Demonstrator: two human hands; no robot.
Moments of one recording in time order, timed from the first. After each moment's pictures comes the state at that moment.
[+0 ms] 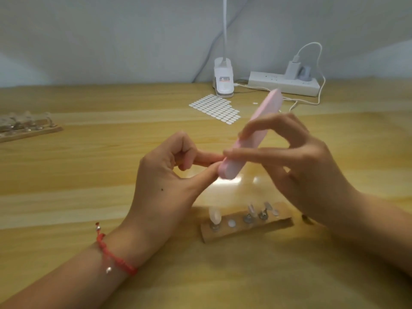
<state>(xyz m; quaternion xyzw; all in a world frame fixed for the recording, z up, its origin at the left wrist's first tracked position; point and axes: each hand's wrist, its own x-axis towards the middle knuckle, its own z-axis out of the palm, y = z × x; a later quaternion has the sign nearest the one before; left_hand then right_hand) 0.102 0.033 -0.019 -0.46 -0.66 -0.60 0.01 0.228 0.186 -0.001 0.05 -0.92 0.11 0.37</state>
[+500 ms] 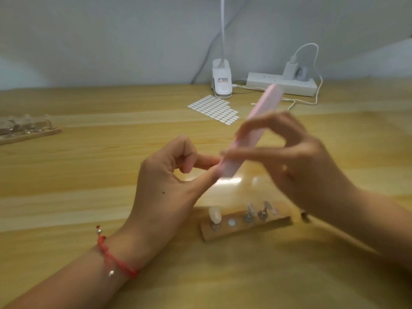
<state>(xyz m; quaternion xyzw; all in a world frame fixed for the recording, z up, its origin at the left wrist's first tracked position) 0.103 0.033 -0.021 -0.46 -0.65 -0.60 0.01 0.226 0.190 0.003 0.05 -0.93 0.08 0.35</state>
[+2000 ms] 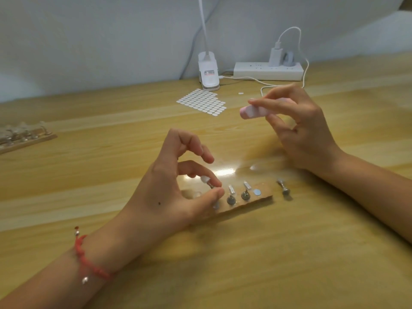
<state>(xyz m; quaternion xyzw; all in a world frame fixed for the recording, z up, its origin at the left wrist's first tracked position) 0.120 0.021 -0.004 -0.56 -0.63 -0.51 -0.13 0.232 0.256 -0.023 -0.09 -0.88 0.17 0.43</state>
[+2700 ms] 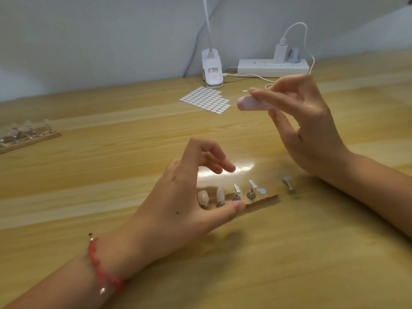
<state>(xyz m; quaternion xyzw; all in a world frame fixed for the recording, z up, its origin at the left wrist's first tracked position) 0.127 0.019 -0.009 -0.60 -0.69 -0.41 -0.09 0.231 0.243 -0.018 -0.05 -0.87 0.11 0.47</state>
